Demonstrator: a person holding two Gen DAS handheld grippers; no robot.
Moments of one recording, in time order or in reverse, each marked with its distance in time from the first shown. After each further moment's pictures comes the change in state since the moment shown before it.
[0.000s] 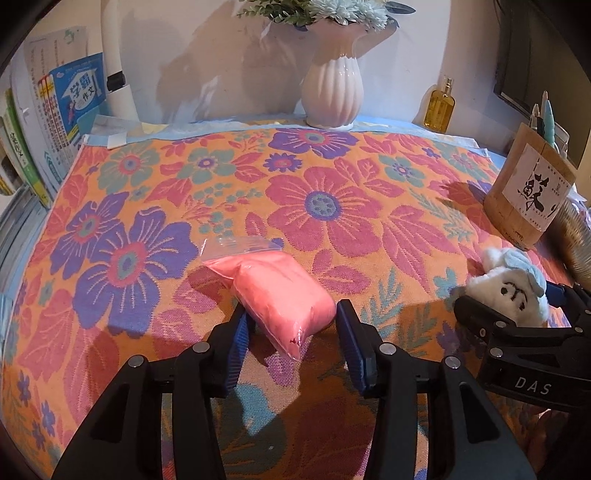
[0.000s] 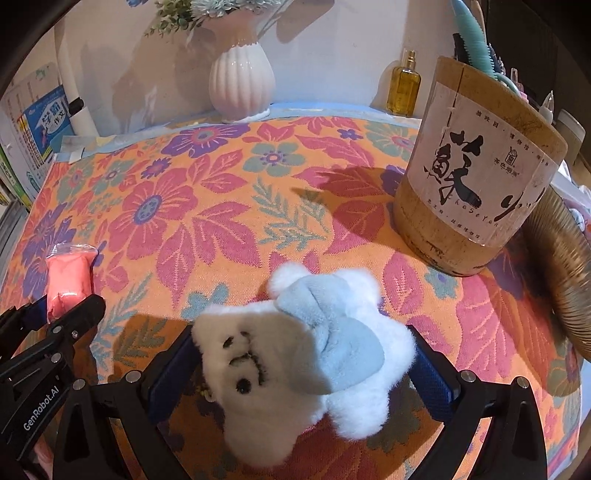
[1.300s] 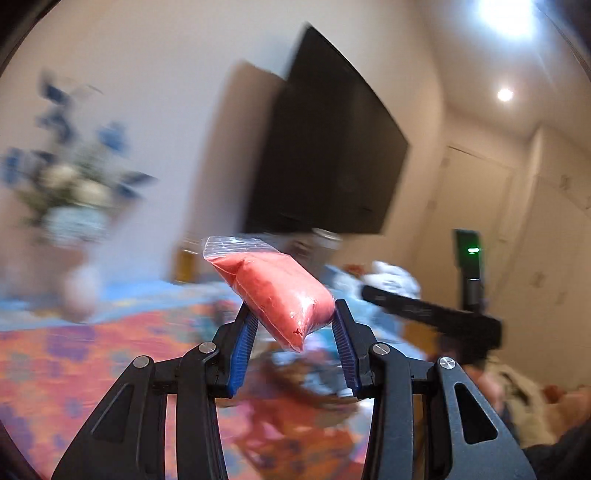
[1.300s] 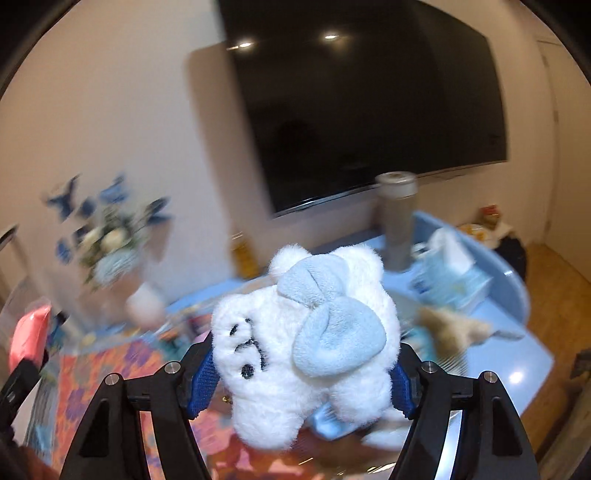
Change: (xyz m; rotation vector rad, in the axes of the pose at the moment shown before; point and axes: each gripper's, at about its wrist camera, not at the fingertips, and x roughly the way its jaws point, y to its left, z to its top) left arm -0.162 -0.171 0.120 0.204 -0.359 -0.776; right arm -0.209 -0.261 0.052 0.387 -0.389 -0.090
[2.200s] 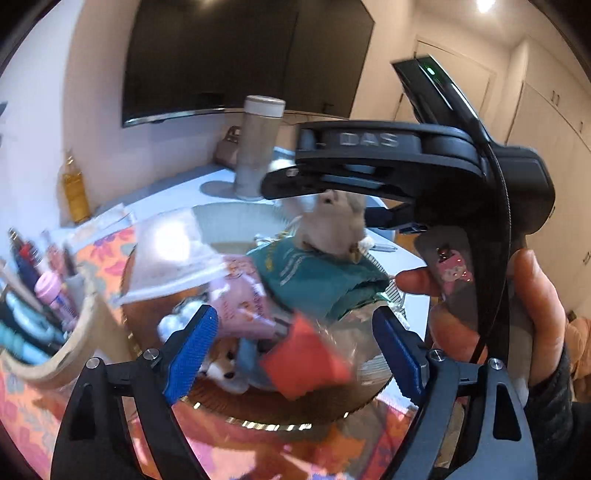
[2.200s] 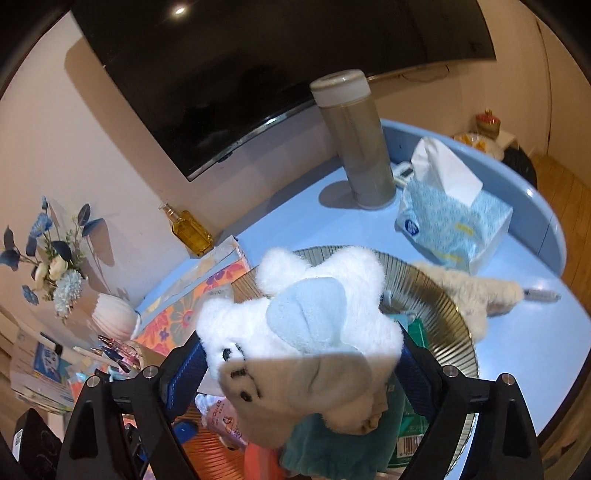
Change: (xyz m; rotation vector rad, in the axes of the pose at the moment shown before) left arm 0.184 -0.045 -0.074 0.137 0.373 -0.068; right arm 0.110 -0.077 -0.001 0.205 0.285 0.116
